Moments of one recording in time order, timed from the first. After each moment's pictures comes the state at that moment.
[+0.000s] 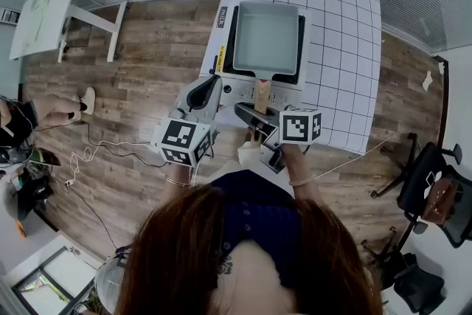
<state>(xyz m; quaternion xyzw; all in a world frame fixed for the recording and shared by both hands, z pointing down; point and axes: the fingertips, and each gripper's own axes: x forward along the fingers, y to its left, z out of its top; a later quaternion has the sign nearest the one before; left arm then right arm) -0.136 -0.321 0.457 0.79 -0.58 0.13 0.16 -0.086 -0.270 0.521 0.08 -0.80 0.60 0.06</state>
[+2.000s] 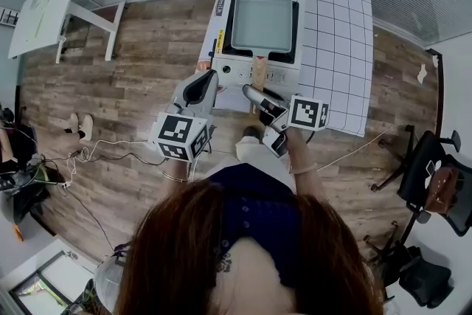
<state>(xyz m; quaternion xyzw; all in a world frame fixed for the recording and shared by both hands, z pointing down) -0.129 -0.275 0.444 0.80 -0.57 0.12 0.14 -0.054 -0.272 0.518 0.15 -0.79 0.59 -0.02</state>
